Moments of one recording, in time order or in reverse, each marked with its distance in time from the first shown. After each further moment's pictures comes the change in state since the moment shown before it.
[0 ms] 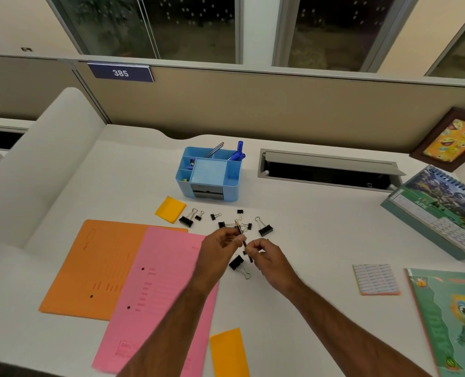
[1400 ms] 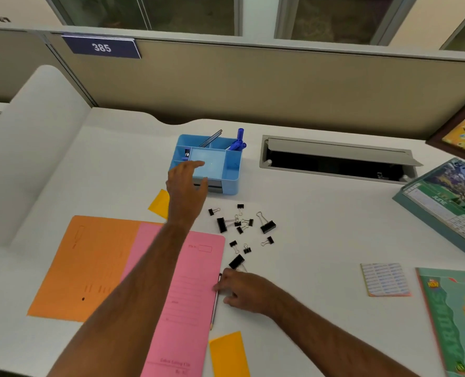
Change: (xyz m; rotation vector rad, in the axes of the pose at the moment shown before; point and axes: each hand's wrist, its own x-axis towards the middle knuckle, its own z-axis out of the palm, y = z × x) left_hand 0.137 0.018 -0.061 0.621 0.363 0.374; right_hand 0.013 0.033 0.048 -0.791 -0.662 -0.235
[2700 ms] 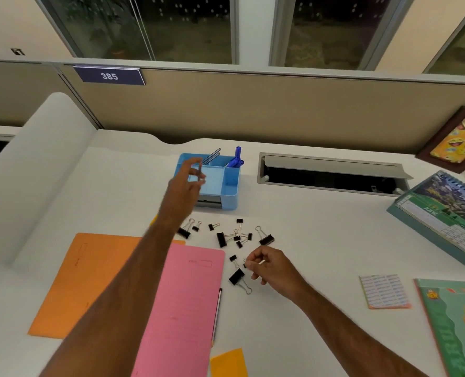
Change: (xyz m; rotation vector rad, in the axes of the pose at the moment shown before) left_hand 0.032 0.031 -0.043 -0.327 -0.220 -0.093; right_hand -0.034 0.014 -0.067 0.816 0.522 0.303
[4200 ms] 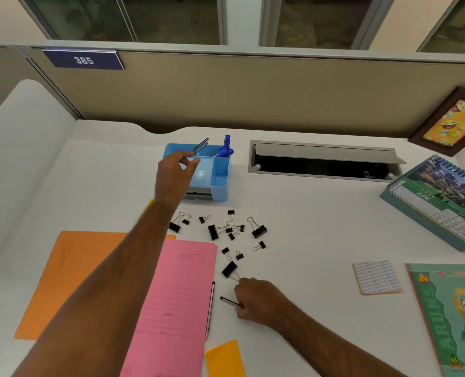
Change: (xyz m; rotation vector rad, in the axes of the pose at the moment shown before) left_hand 0.044 -0.021 0.025 0.241 0.152 -0.017; right_hand -0.025 0.041 0.043 -1.073 -0.314 -0.203
